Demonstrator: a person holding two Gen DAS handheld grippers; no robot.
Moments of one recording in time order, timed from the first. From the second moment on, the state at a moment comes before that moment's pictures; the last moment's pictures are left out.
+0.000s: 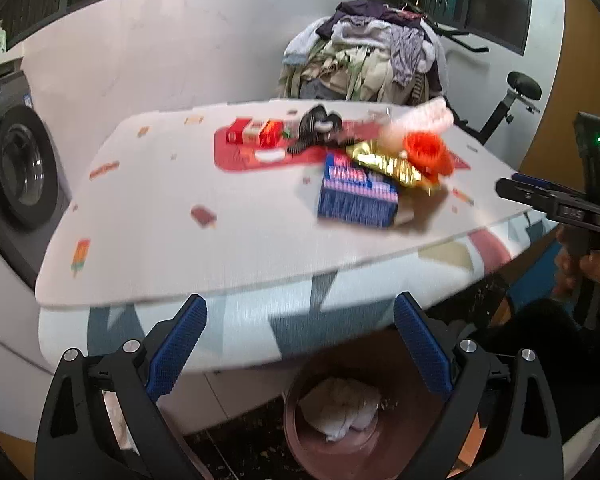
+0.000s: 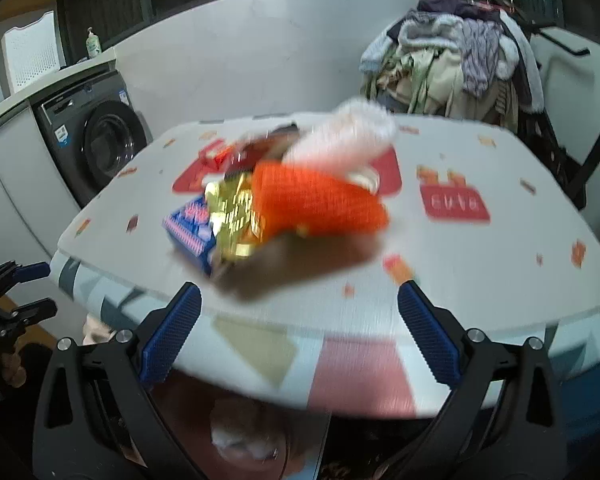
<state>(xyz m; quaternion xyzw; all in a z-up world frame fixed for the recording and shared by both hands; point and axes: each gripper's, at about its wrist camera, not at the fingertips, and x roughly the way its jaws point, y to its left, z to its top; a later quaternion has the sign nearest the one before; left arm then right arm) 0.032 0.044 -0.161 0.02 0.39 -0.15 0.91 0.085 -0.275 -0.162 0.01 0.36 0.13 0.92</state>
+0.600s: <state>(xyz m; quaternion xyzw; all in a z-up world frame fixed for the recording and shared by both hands) 0.080 0.013 -0.158 0.04 0.40 -0.19 0.90 0.167 -0.243 -0.185 -0.08 0.39 0.09 0.91</state>
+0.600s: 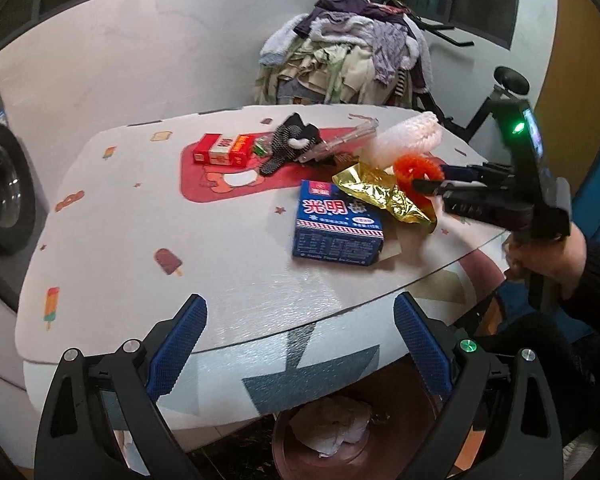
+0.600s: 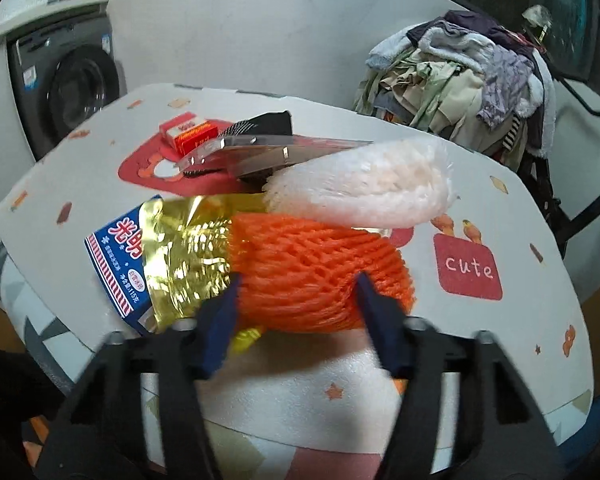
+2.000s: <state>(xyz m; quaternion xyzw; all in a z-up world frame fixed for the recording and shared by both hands) 0.159 0.005 -0.171 0.09 0.46 -0.12 0.87 0.085 -0.322 -0.128 0.06 0.29 0.06 0.95</state>
